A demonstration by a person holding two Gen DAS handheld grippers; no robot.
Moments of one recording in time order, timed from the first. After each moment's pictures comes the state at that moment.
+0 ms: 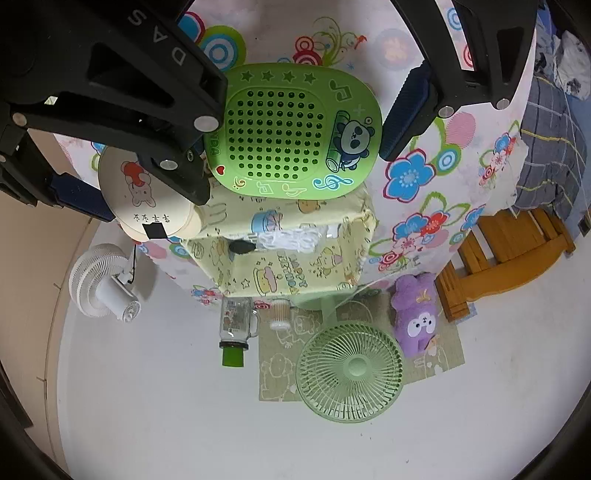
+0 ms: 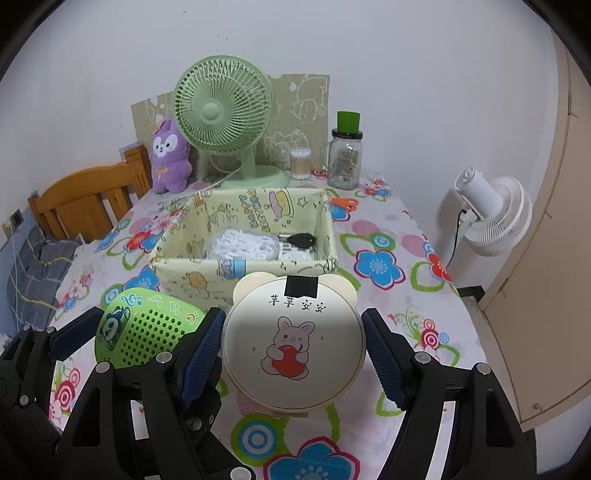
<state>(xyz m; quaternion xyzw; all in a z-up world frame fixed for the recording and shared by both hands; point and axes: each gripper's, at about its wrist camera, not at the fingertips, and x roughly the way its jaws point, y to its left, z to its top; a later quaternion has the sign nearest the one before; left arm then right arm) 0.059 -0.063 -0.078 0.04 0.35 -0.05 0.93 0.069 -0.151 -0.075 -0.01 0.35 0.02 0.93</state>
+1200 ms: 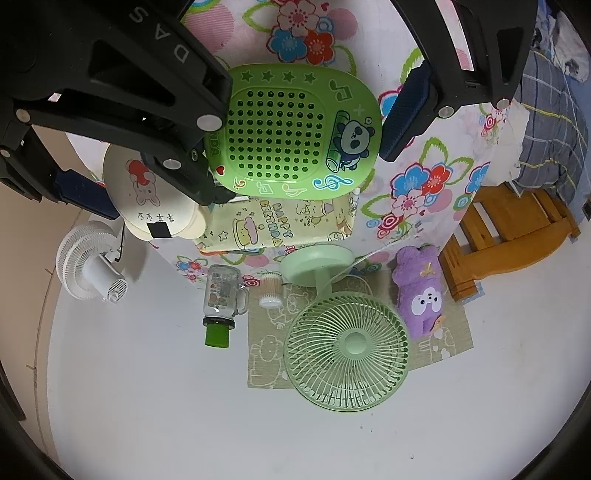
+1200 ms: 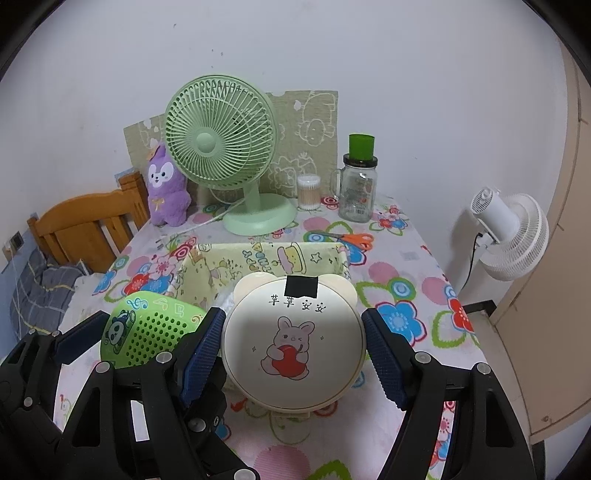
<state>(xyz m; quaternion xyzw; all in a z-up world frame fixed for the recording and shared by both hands) 0.134 -0.052 -0.054 0.04 0.34 -0.05 0.94 0.145 -0.142 -0.052 0.01 0.34 0.03 0.94</state>
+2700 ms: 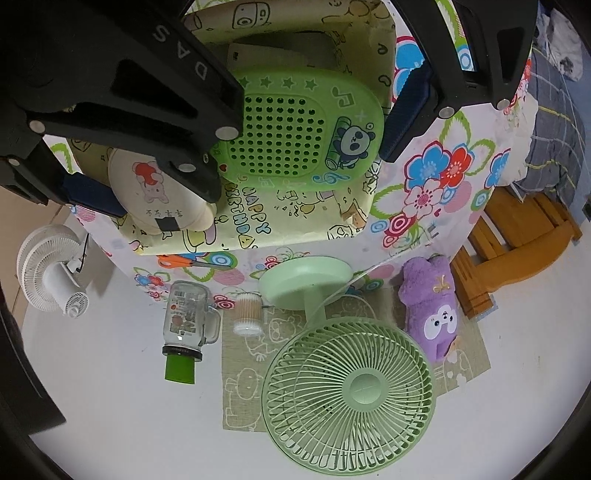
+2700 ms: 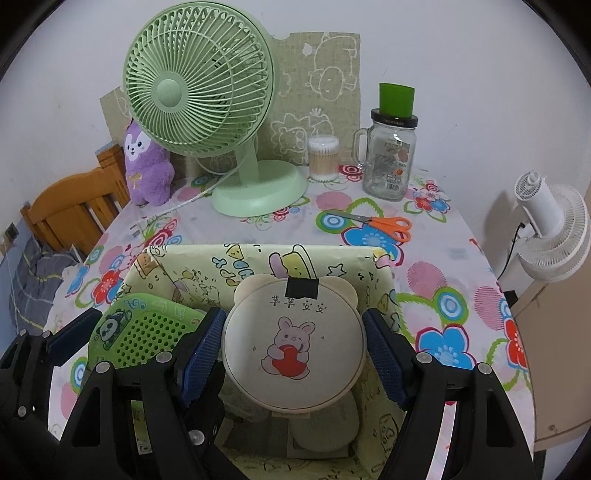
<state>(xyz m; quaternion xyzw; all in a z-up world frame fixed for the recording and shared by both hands) 0.229 -0.056 -0.104 0.06 0.39 -0.02 0.92 0.259 -0.142 -0.110 0.01 0.40 0.06 0.91</state>
